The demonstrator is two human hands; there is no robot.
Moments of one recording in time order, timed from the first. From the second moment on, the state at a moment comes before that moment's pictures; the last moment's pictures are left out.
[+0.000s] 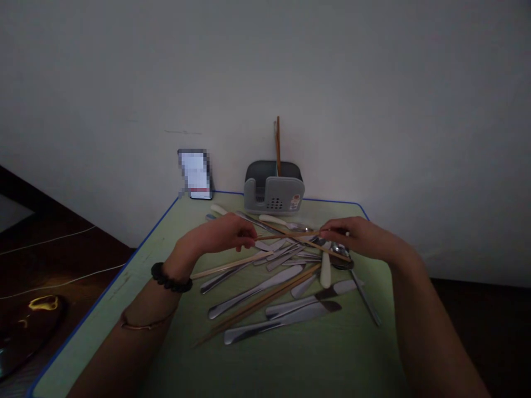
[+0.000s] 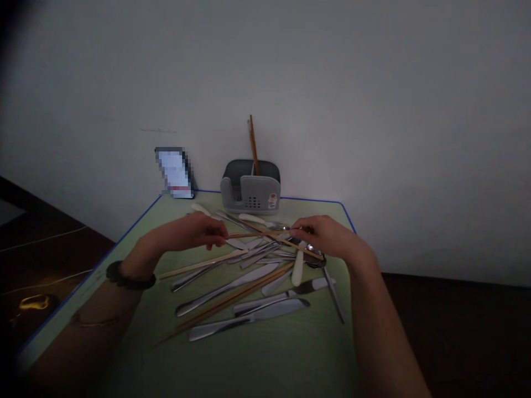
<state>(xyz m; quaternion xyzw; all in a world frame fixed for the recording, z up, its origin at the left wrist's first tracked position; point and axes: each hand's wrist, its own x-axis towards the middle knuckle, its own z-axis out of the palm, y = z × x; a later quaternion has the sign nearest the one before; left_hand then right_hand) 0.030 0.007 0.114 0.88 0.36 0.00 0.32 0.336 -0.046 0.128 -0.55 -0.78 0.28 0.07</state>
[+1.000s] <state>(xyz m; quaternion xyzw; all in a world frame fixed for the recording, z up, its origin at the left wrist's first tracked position) 0.038 -0.007 0.126 0.91 0.34 -0.02 0.25 0.298 -0.053 0.131 -0.49 -0.81 0.31 0.07</state>
